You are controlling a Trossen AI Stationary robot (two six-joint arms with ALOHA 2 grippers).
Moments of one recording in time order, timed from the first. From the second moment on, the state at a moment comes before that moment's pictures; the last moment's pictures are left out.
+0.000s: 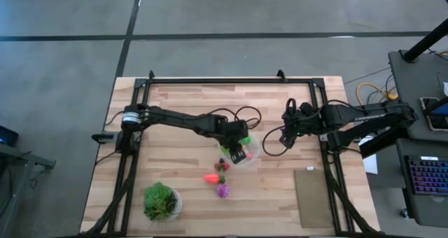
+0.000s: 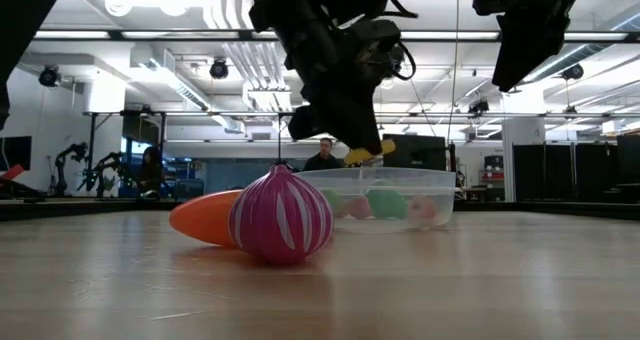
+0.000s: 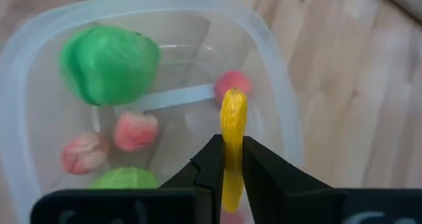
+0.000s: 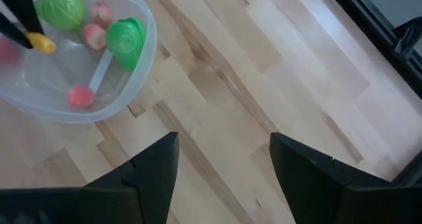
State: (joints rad) left arm 0.00 1.98 1.56 -0.57 0.11 -0.49; right arm 0.12 1.10 1.01 -1.10 0.41 0.65
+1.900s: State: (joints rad) left arm -0.39 1.83 1.31 -0.66 -0.13 -0.46; right arm 0.12 1.10 1.01 -1.10 0.42 0.63
